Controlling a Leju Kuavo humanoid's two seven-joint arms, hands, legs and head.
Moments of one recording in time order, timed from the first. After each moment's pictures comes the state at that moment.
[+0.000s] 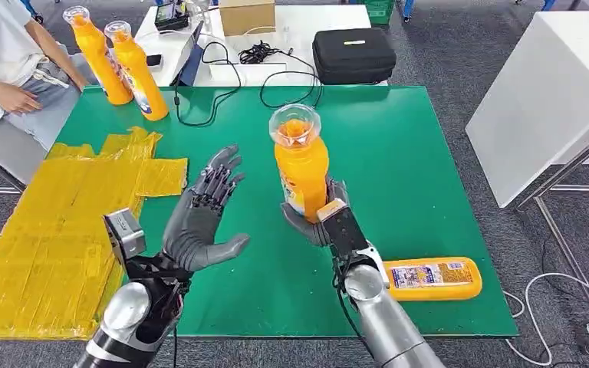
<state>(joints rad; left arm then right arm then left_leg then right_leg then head) -0.20 -0.01 -0.51 -1.62 0.23 -0.09 -0.32 -0.35 0.15 0.40 -1.14 0.23 -0.14 -0.42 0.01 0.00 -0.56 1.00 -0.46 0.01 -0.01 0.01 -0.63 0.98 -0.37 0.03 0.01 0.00</state>
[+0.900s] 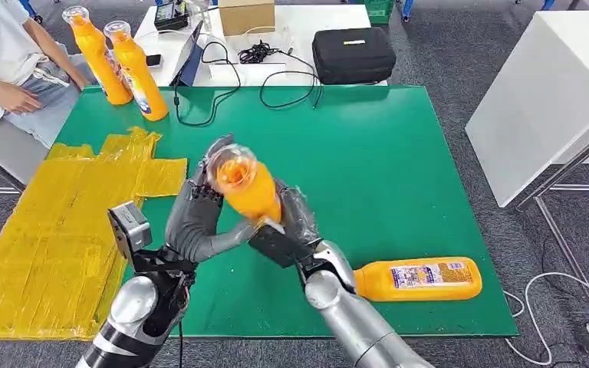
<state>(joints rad) -0.24 -0.04 -0.52 -1.59 0.20 -0.04 -0.33 -0.42 0.24 0.58 -0.96 0.52 -0.25 -0.34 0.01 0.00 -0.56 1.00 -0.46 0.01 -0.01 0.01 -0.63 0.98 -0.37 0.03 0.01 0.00</state>
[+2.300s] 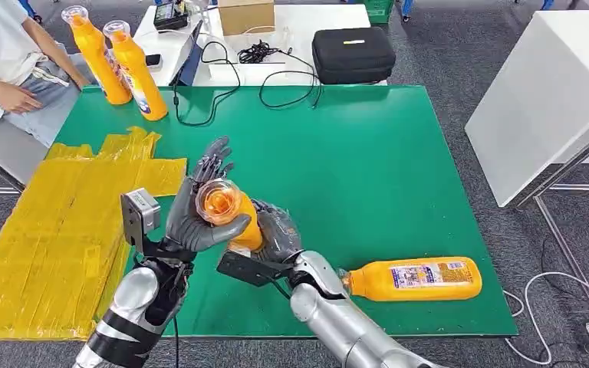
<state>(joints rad) -0.27 -0.04 -0.49 -1.47 0.20 -0.02 -0.32 -0.49 0.27 0.72 -0.72 0.63 -0.33 -0.30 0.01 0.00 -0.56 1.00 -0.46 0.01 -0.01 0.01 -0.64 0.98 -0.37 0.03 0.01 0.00</state>
